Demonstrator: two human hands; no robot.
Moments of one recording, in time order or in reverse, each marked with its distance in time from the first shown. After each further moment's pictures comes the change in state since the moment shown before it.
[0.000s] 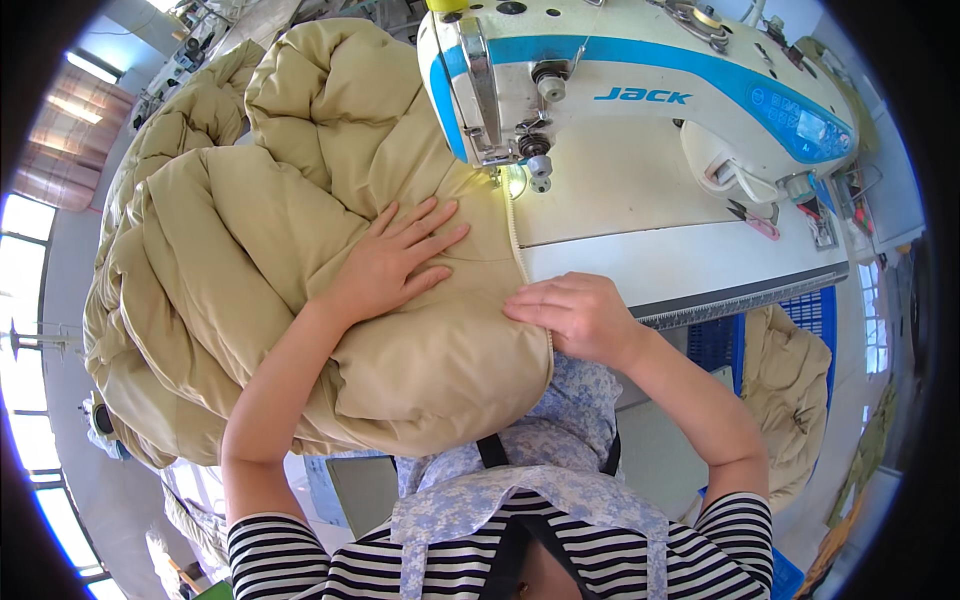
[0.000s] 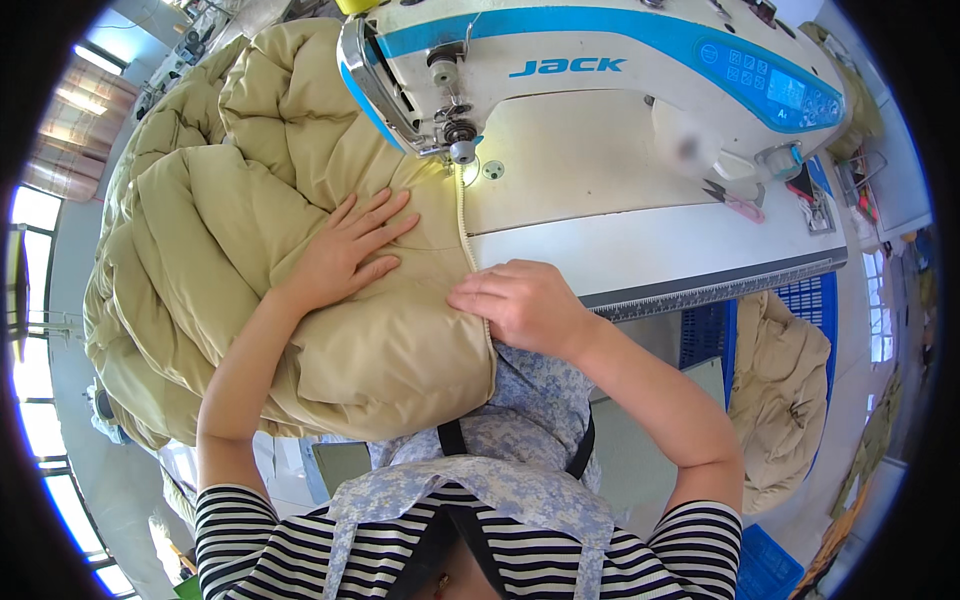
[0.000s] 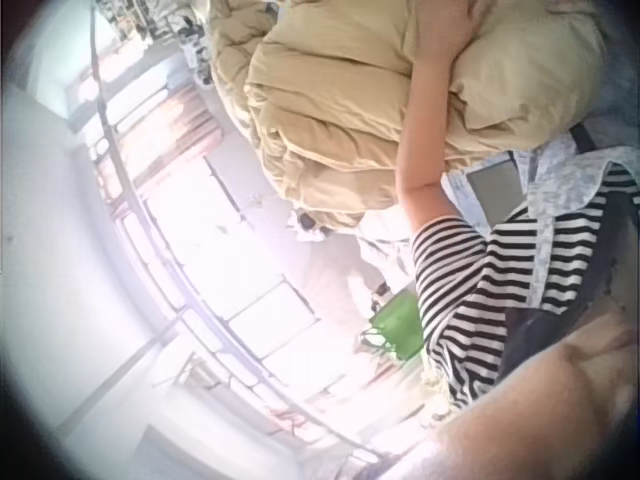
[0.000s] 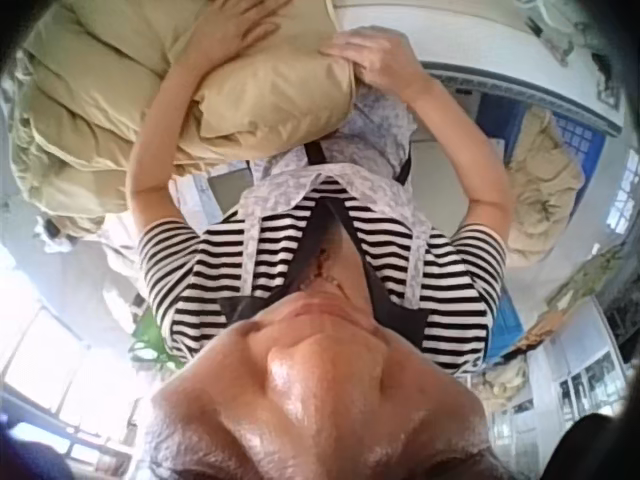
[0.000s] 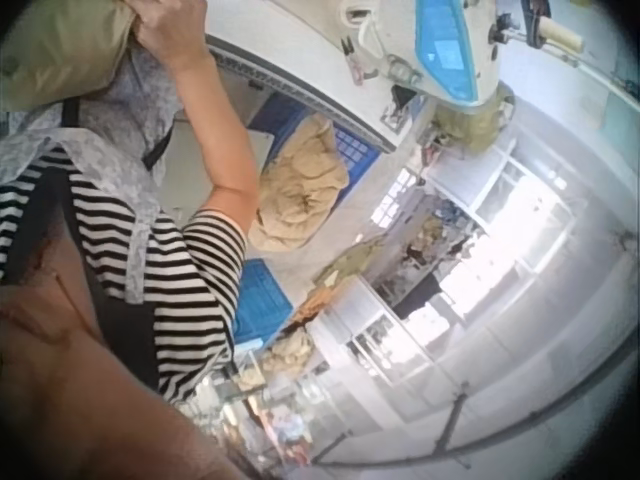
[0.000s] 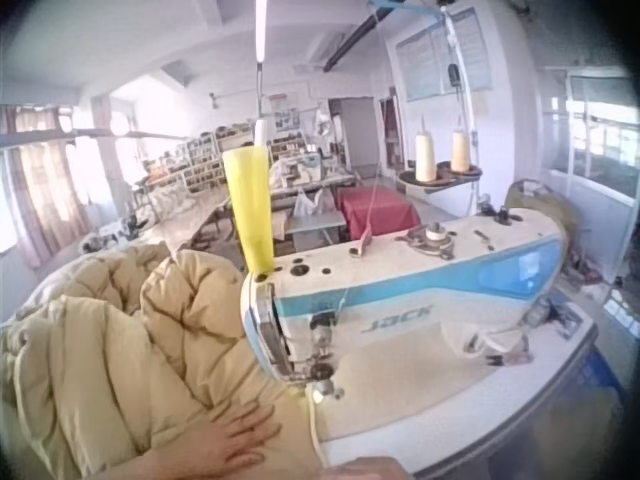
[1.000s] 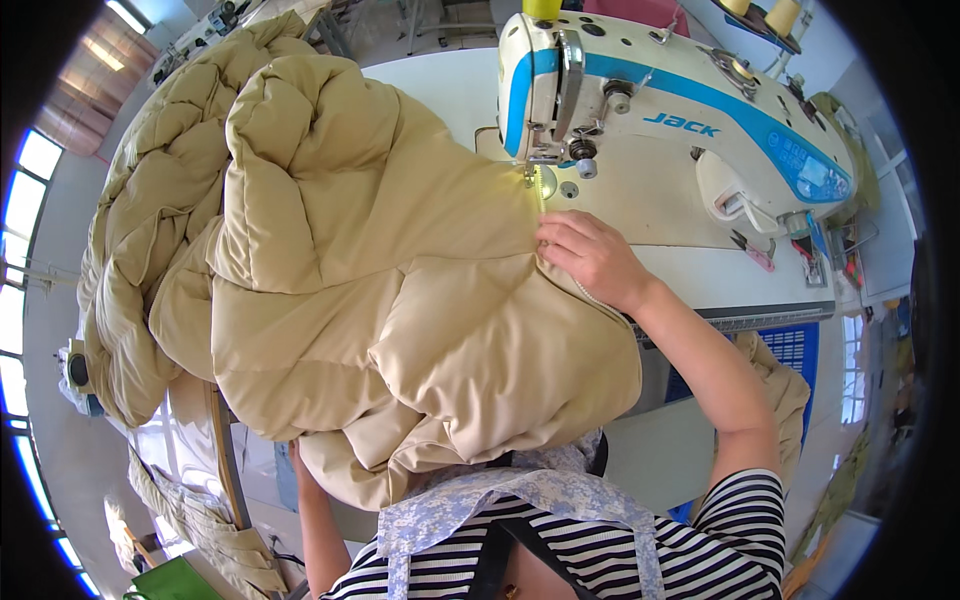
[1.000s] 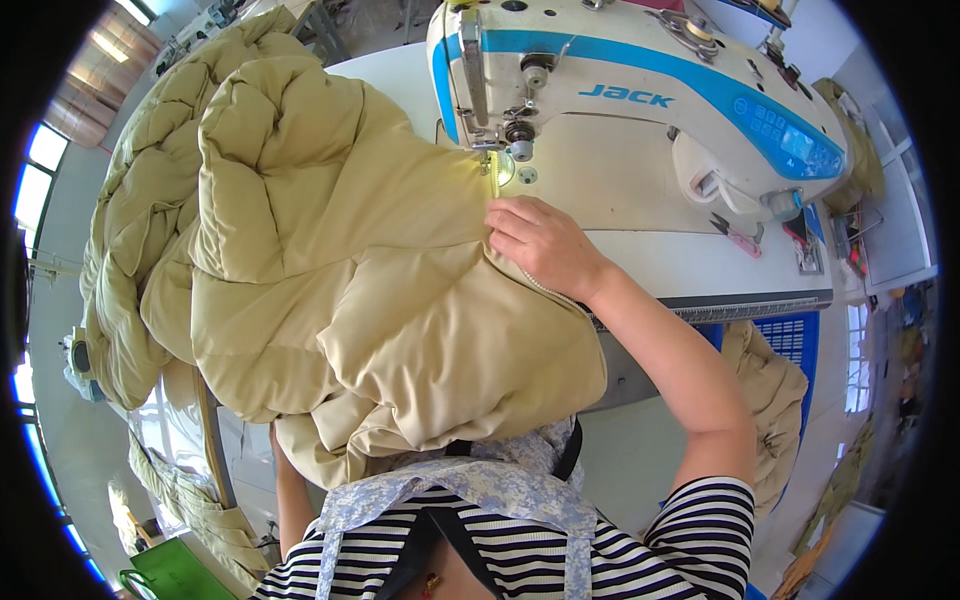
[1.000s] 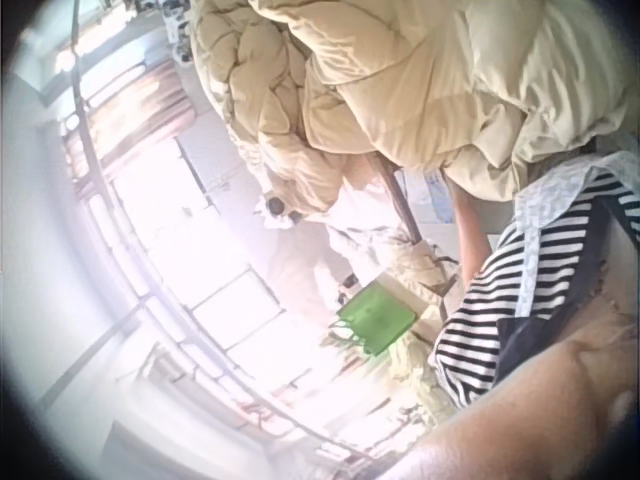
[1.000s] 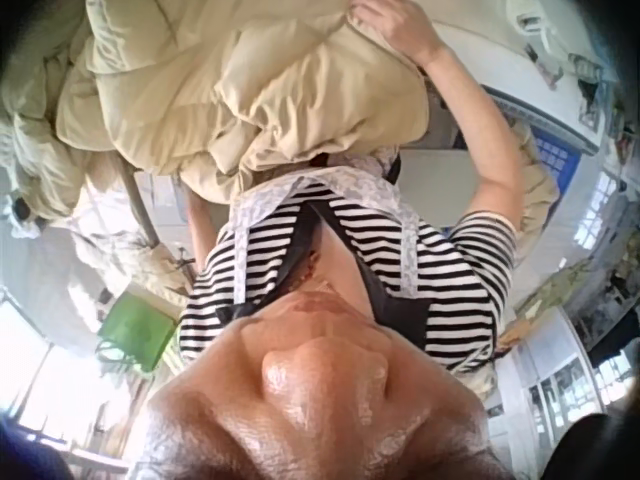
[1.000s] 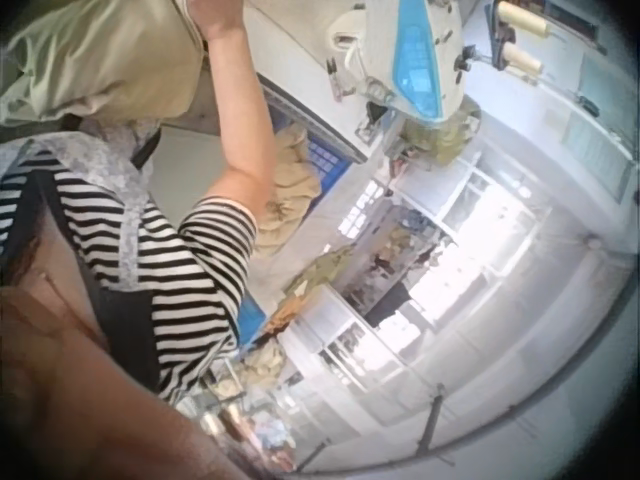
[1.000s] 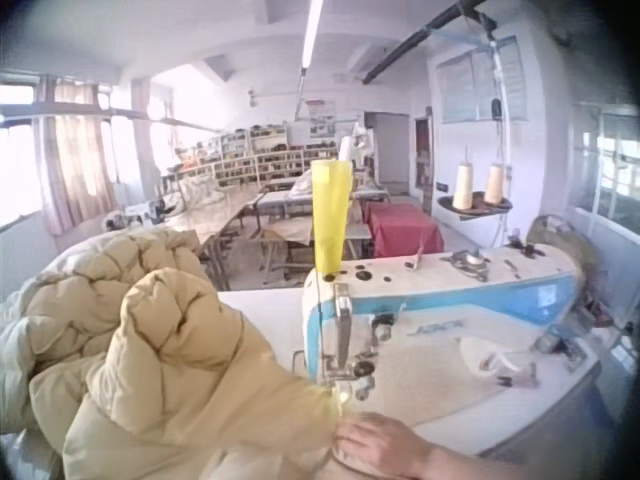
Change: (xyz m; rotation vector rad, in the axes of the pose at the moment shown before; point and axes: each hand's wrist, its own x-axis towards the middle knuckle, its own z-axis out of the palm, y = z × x) left_hand -0.419 0.103 0.219 -1.397 1.194 -1.558; right_hand 0.042 0.044 -0.015 -0.288 -0.134 -0.235
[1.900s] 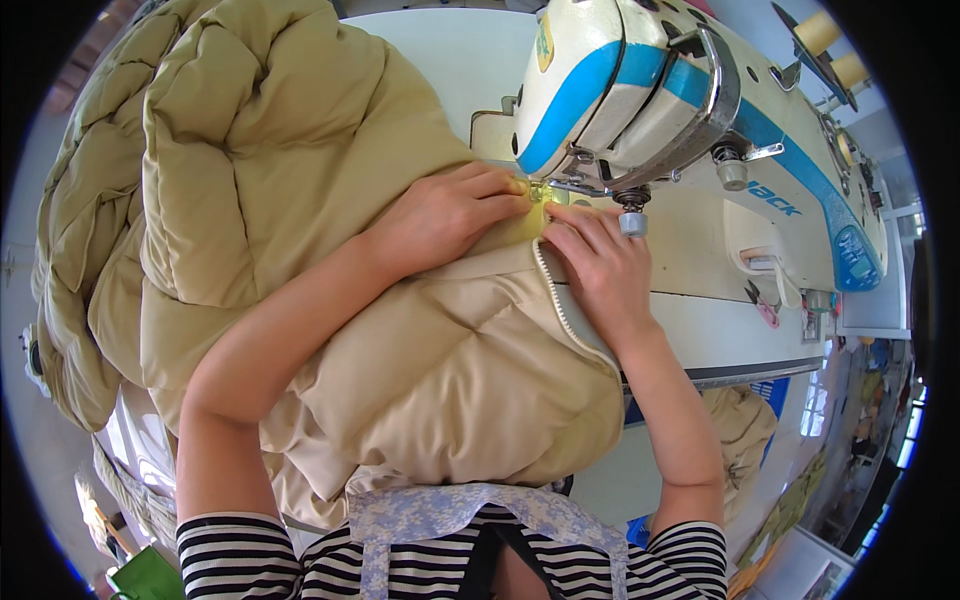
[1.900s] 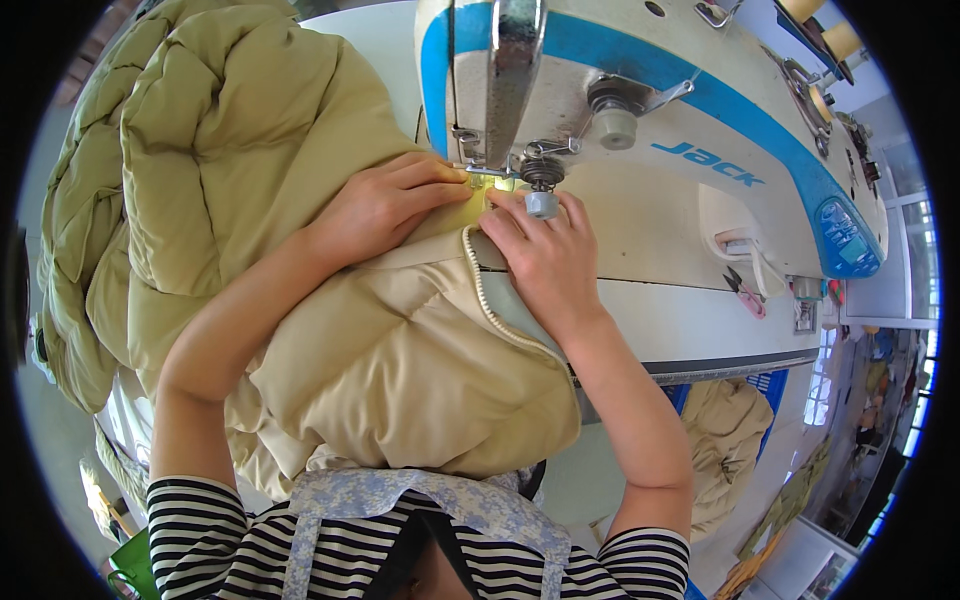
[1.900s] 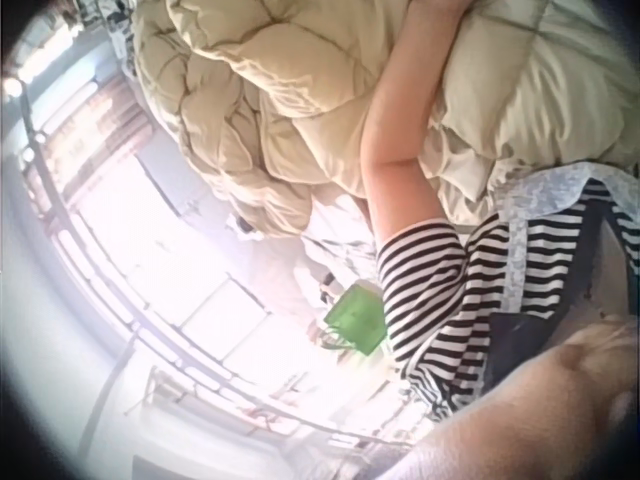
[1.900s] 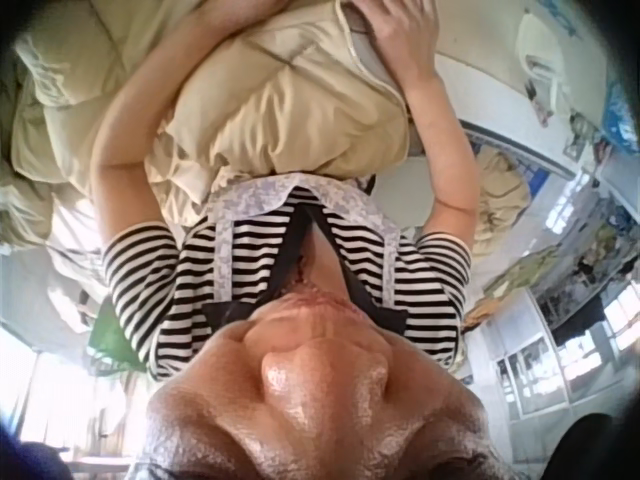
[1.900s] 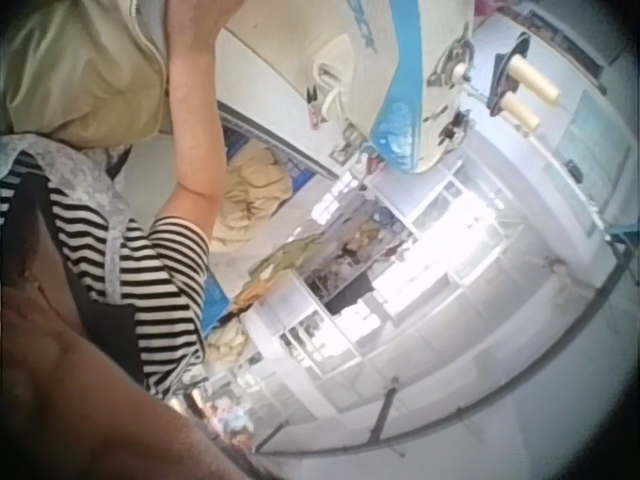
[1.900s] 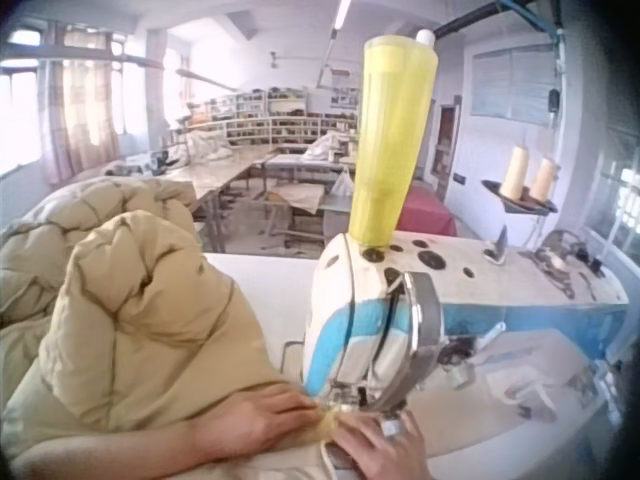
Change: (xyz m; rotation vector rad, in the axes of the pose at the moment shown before) left_hand -0.021 0.163 0.505 0.733 -1.086 1.714; right_hand 0.016 0.012 0.024 -0.182 0.044 0.351
